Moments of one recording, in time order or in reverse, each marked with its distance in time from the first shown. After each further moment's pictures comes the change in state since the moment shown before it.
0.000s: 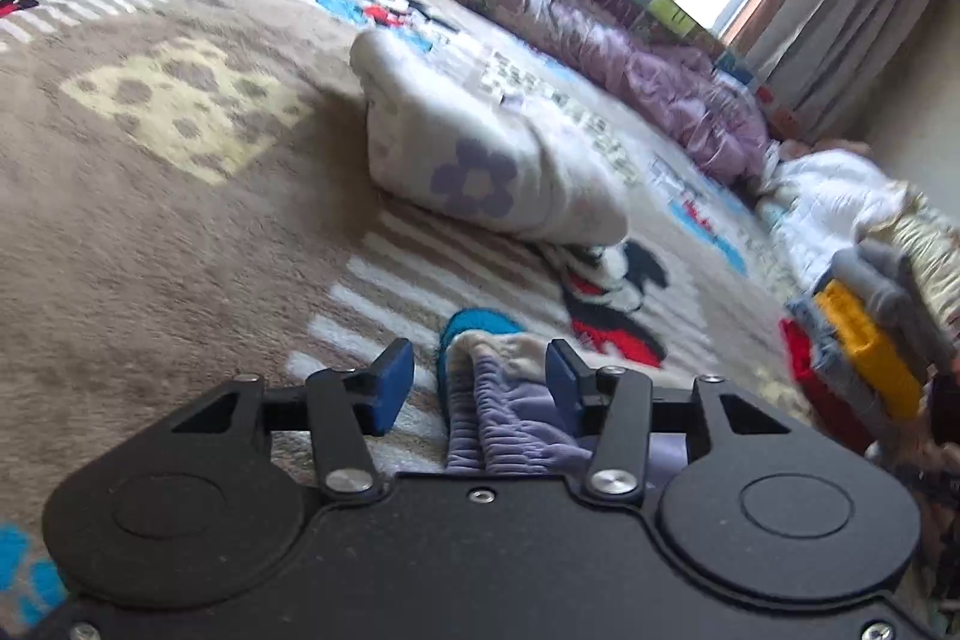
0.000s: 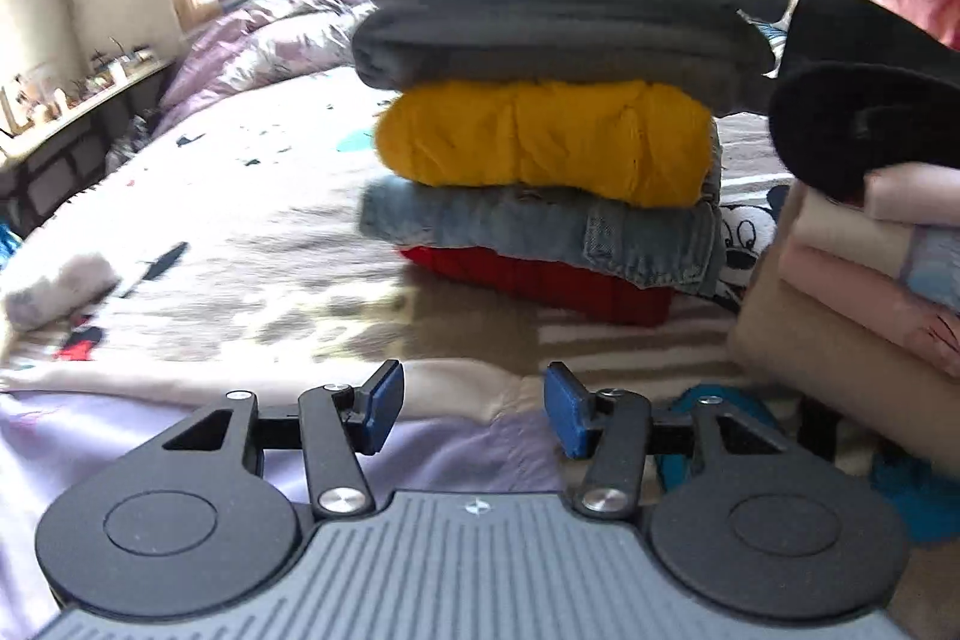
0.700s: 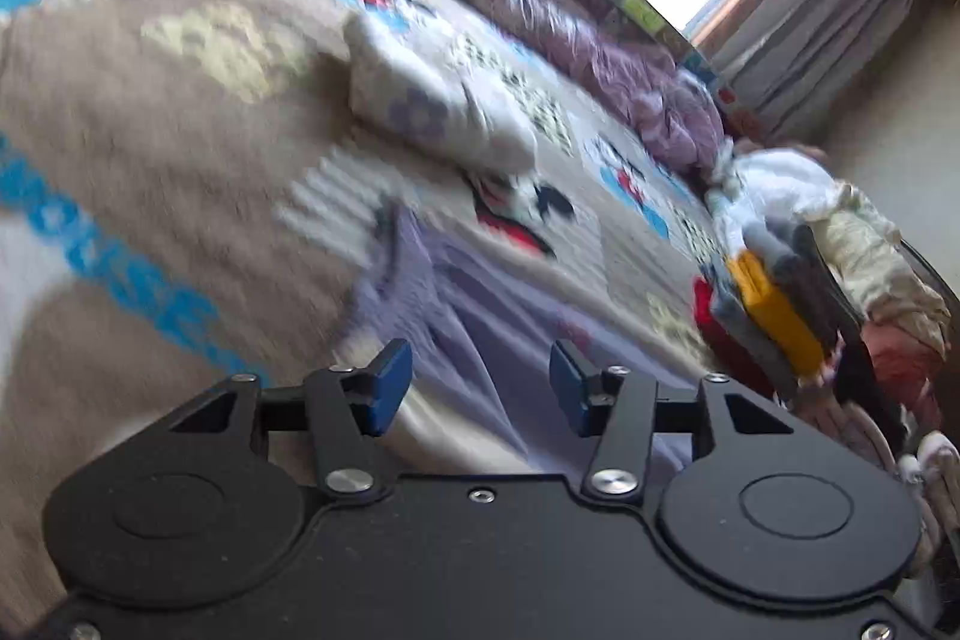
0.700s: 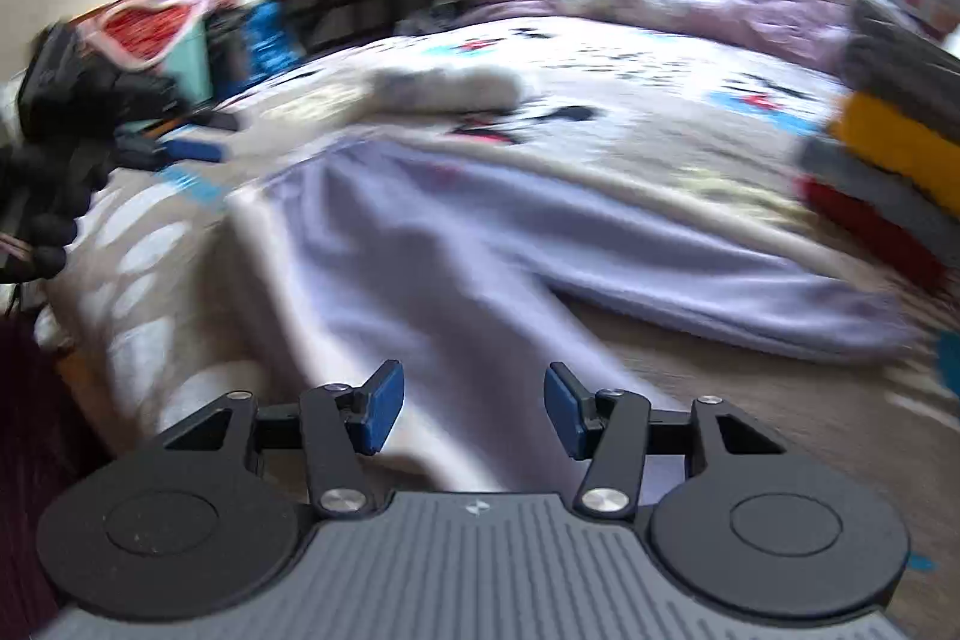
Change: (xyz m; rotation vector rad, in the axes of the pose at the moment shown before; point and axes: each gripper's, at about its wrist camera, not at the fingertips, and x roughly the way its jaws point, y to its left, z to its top) left arm -0.103 -0.046 -0.069 -0.061 0.101 -0.029; right arm -0.113 0.186 -0.139 -0.465 0.112 0.395
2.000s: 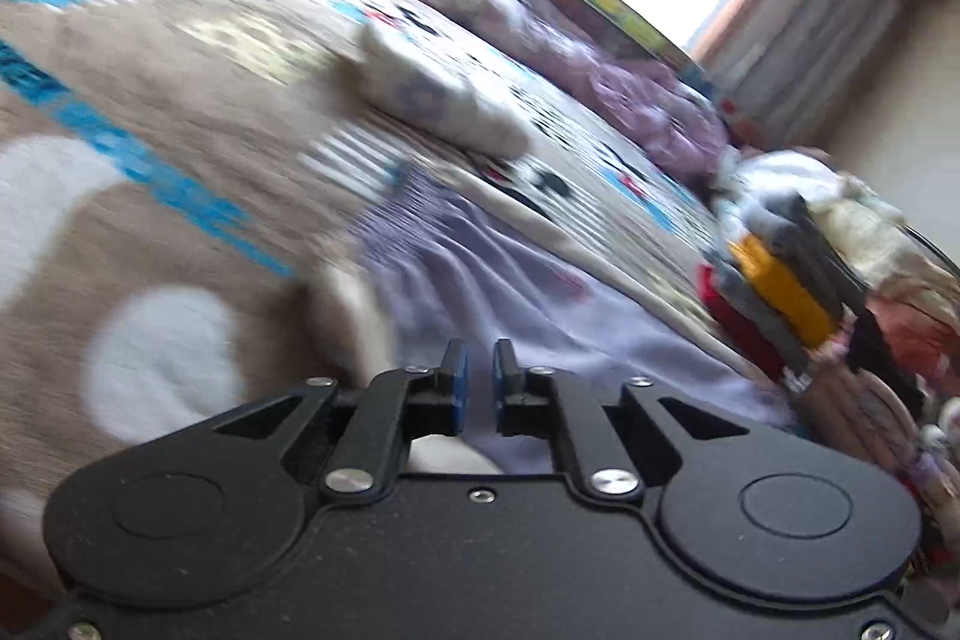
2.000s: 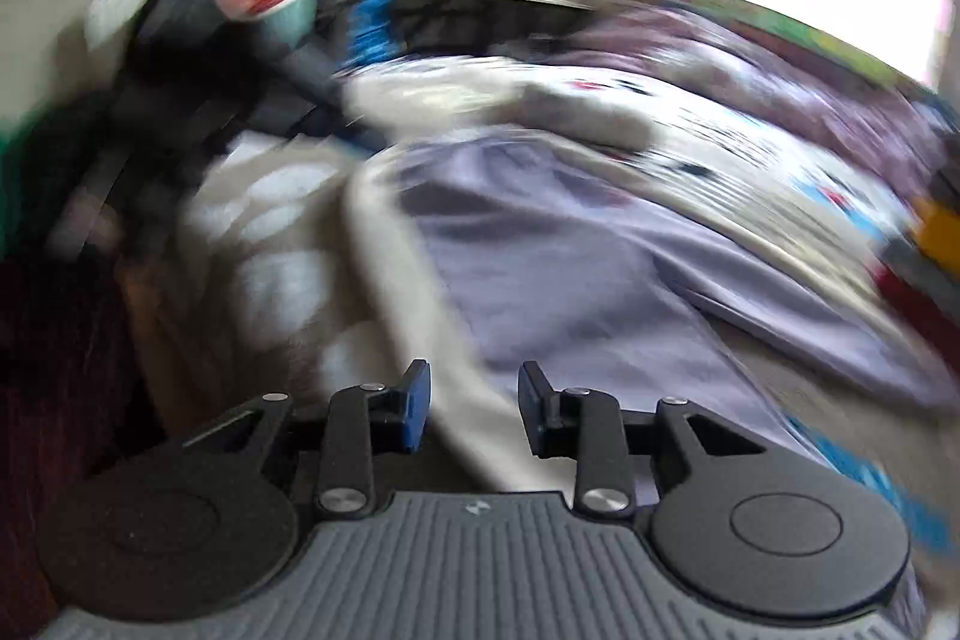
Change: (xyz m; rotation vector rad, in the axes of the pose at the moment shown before) left arm -0.025 -0.008 -0.068 0.050 -0.095 -0.017; right arm -0.044 0.087 -0.042 -0.116 -0.093 -0.026
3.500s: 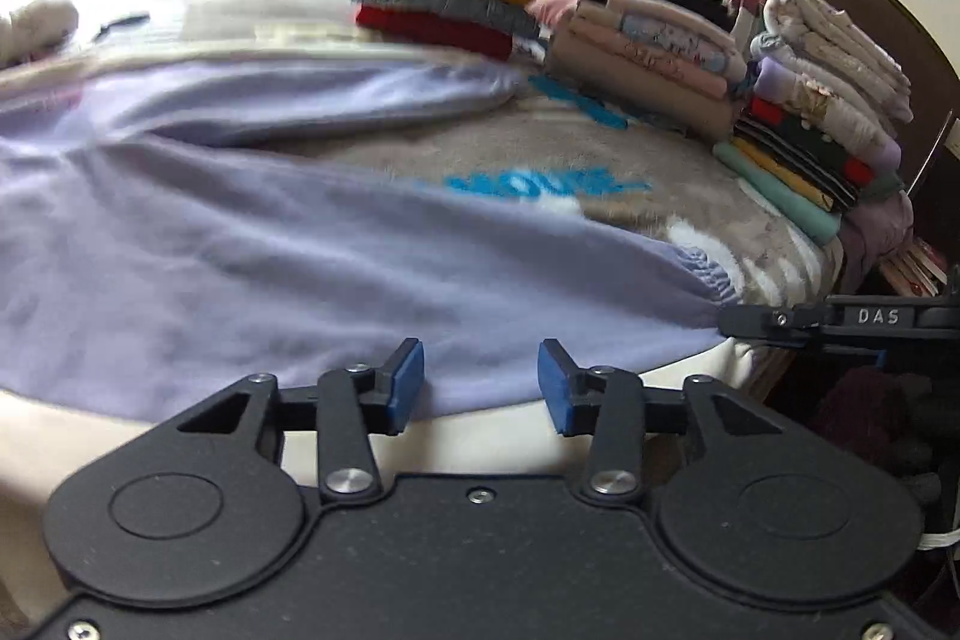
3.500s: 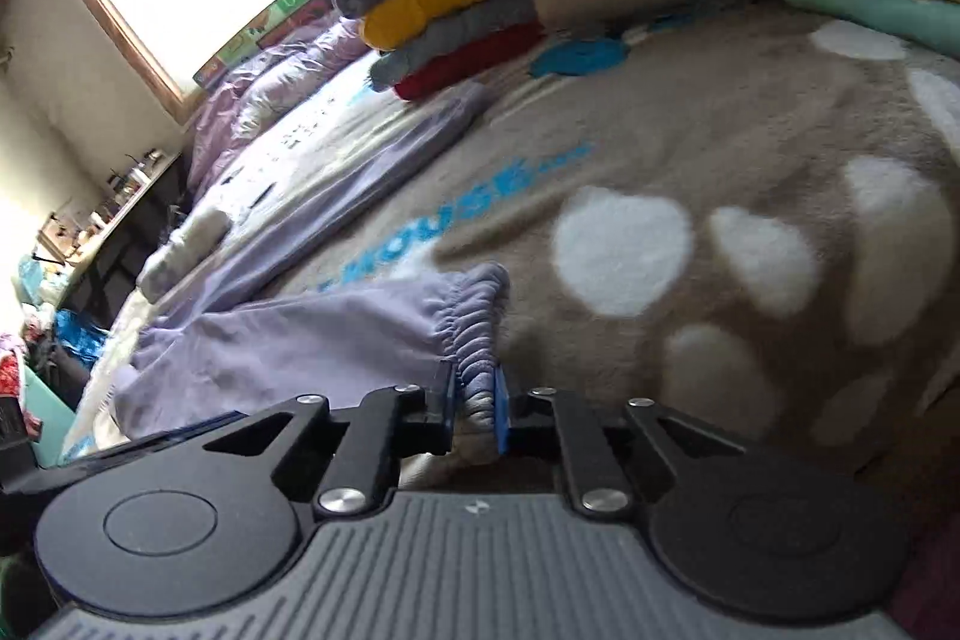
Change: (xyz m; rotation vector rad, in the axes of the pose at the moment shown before) left arm 0.073 -0.173 -0.139 0.562 0.363 -0.292; right arm -0.106 -0.142 -0.150 0.951 -0.084 -0.317
